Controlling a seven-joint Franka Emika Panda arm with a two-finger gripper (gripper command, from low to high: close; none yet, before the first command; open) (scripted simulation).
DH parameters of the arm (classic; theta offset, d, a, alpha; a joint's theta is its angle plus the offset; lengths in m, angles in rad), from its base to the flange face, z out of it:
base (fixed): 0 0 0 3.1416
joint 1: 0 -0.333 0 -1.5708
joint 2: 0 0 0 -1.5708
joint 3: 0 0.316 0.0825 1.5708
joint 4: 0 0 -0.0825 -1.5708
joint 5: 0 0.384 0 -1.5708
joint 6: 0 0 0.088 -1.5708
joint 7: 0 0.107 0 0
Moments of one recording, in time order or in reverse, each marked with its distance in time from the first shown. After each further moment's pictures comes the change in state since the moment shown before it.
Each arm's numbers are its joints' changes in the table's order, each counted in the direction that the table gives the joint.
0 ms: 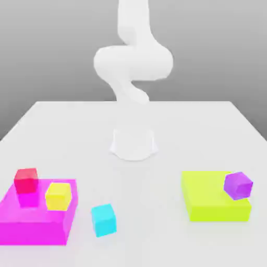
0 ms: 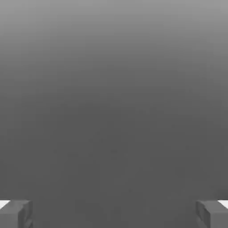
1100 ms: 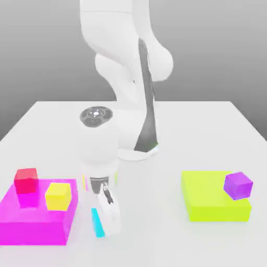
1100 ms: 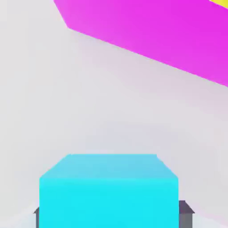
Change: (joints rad) arm 0.197 -1.010 0.011 -0.379 -0.066 -0.673 0.950
